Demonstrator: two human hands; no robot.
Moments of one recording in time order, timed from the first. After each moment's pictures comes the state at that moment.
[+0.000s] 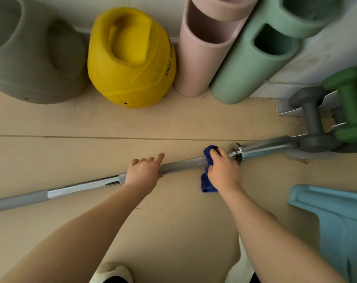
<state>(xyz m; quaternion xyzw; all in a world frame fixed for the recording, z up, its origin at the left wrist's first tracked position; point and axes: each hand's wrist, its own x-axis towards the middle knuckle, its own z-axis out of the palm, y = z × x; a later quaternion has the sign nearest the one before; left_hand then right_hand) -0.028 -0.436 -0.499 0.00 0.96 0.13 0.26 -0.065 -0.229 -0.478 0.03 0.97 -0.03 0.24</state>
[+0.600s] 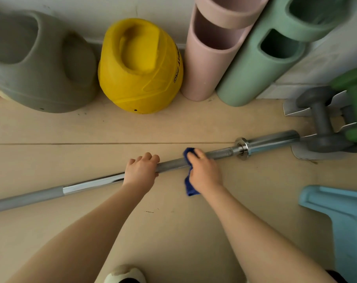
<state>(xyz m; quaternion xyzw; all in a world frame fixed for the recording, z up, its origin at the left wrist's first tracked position) -0.034 -0.465 -0.488 -0.02 0.96 0.10 0.25 -0.058 -0.291 -0.478 -0.10 0.96 -0.08 0.24</state>
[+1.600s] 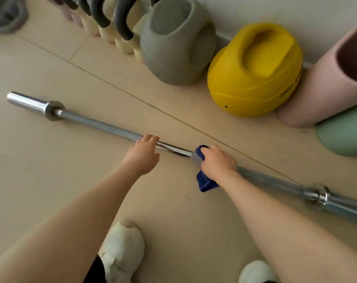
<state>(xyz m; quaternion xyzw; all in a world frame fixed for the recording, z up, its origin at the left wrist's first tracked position) 0.046 -0.561 -0.443 -0.34 0.89 0.19 0.23 -0.077 -0.403 -0.466 -0.32 0.88 0.01 0.35</state>
